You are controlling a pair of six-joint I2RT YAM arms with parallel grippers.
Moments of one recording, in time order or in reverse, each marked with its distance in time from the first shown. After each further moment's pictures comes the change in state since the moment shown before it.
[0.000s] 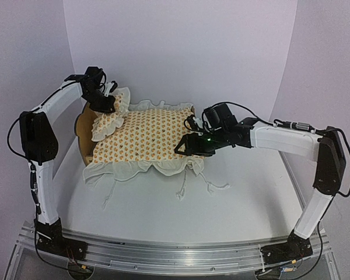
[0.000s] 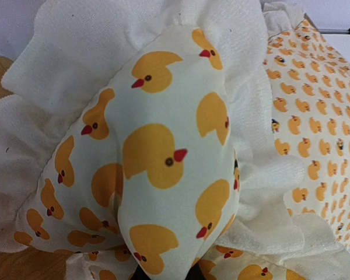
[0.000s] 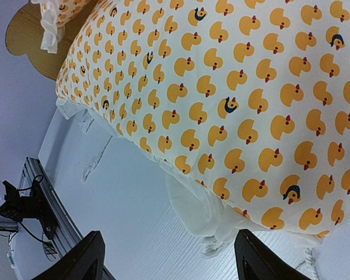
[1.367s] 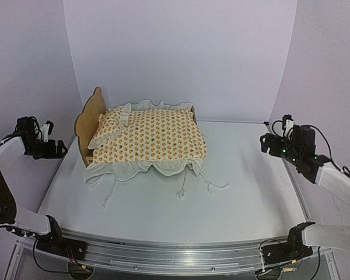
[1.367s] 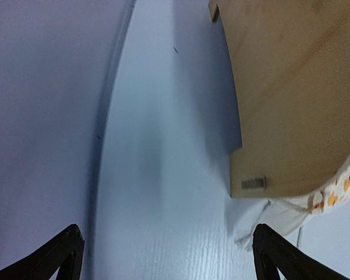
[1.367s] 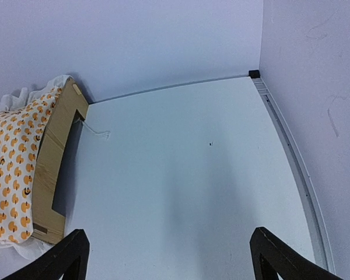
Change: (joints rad) left arm 0.565 -0.871 -1.238 0.443 0.106 0.130; right arm -0.562 -0.713 -0.679 0.254 0.408 -0.202
